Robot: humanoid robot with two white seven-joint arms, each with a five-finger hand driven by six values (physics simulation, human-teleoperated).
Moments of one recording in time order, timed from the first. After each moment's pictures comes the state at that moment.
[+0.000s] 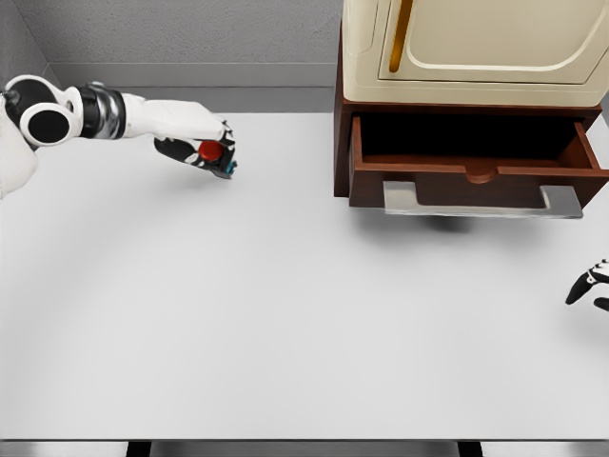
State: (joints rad) left arm -1.13 0.55 -1.04 -1.00 -0.26 -0.61 -0.61; right arm 0.51 -1.04 -0.42 -1.75 -0.03 -0.61 0.61
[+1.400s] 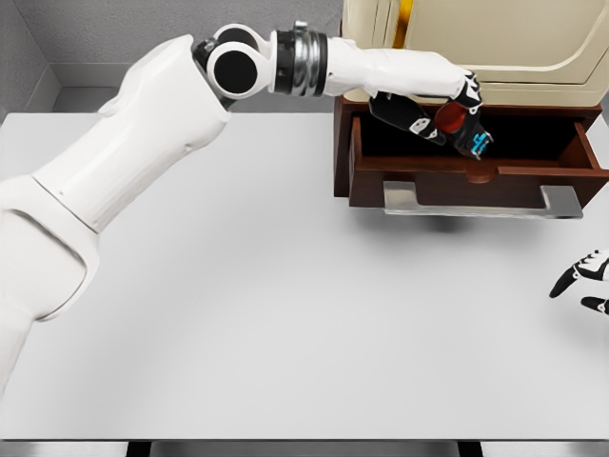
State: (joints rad) left arm -1.28 0.08 -1.03 -0.92 0.07 -0.61 -0.61; right arm 0.45 -1.04 -0.35 -1.75 -0.03 -0.61 0.61
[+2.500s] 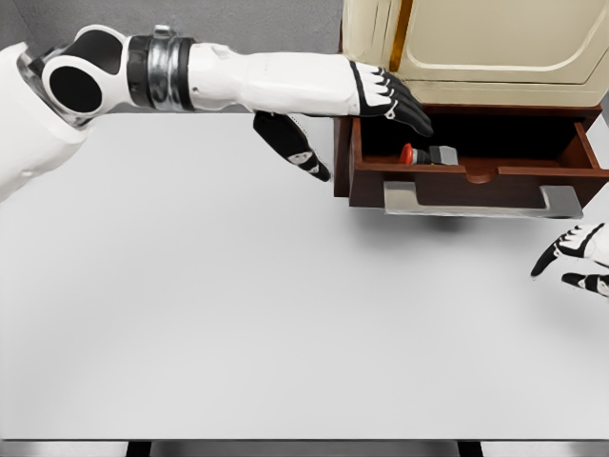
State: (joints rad) left arm -1.22 0.55 -1.03 -1.47 0.20 -0.61 -0.58; right arm 0.27 -1.06 -0.23 -1.76 -0.03 -0.61 0.61
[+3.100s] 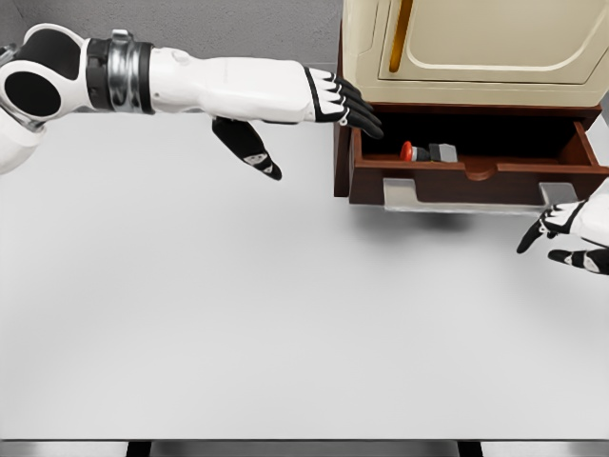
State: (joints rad) left arm -1.24 0.64 -1.06 -1.49 0.13 -0.61 -0.58; right arm 0.12 -1.07 -0.11 -1.75 -0.05 -0.61 0.62
